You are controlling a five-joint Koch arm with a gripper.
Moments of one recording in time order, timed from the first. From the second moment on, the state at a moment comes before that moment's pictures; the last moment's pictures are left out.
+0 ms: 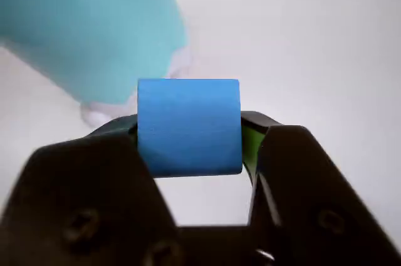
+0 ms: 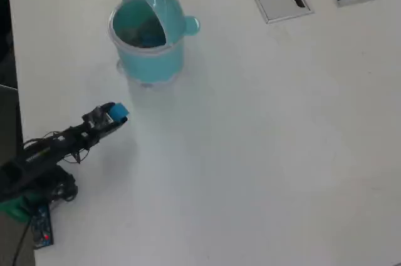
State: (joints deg) arm -32.5 127.7 147.2 2.6 -69.5
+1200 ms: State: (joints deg) arm -48.8 88.2 80.3 6.3 -80.2
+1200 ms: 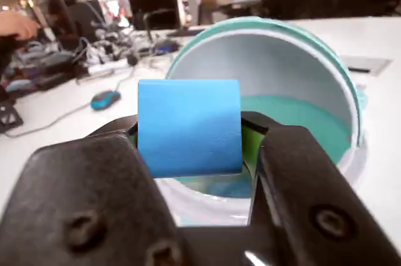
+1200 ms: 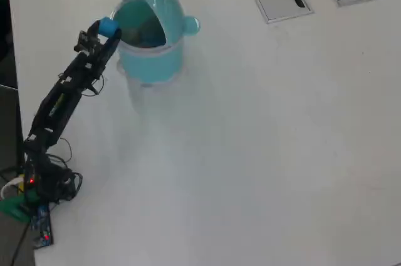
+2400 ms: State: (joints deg) arm -45.4 70.6 61.2 10.3 -103.1
